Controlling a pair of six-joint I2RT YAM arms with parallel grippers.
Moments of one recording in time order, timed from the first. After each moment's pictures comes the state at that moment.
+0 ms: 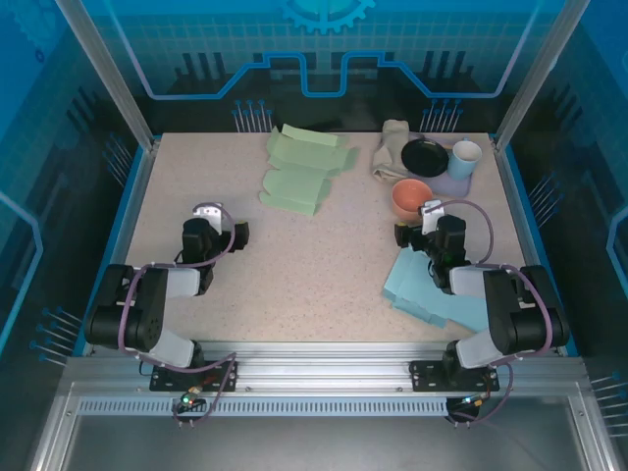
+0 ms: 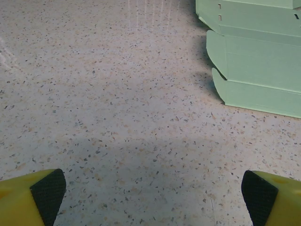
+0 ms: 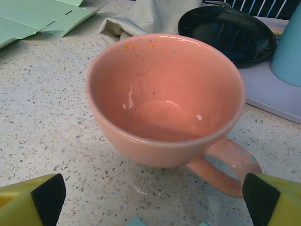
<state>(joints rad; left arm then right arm) -0.02 1.51 0.40 0.65 0.00 -0.07 0.08 1.49 0.42 0.62 -0.03 -0.08</state>
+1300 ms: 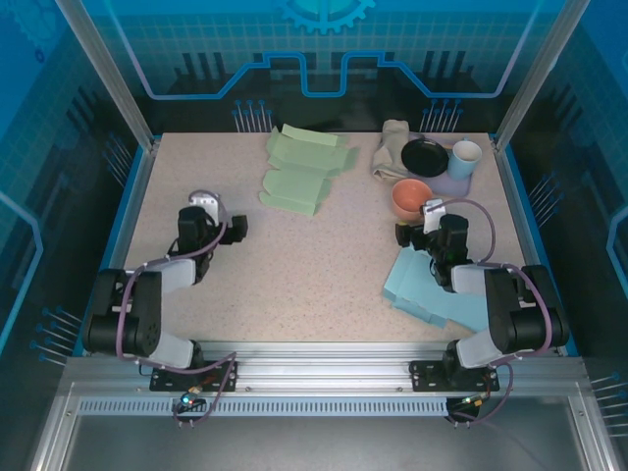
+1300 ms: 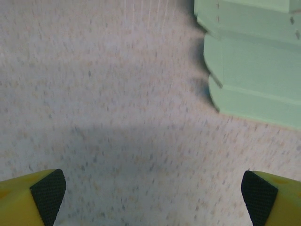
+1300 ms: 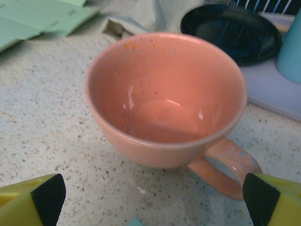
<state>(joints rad) 0.01 1.44 0.55 0.39 0.06 -0.10 0.06 1.49 0.45 0.56 -0.07 -0.07</state>
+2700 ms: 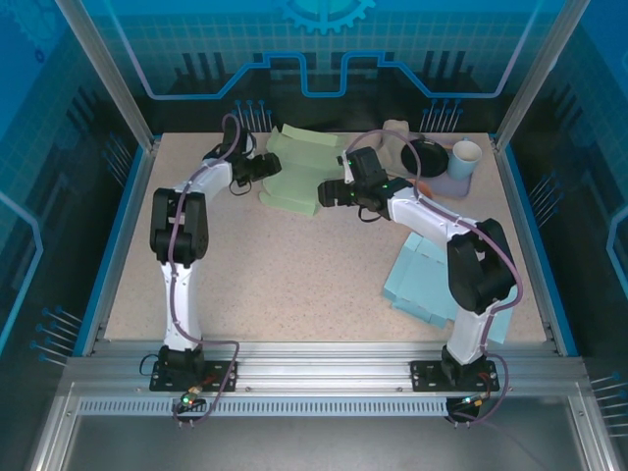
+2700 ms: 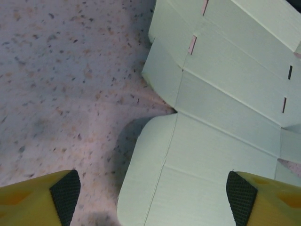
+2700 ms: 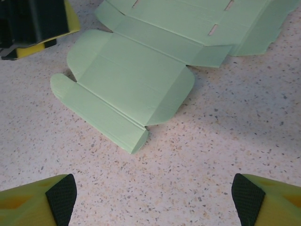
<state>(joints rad) -0.08 2.29 1.82 -0.42 0.24 -0.45 0.50 1.84 1.40 -0.33 -0.05 0.29</state>
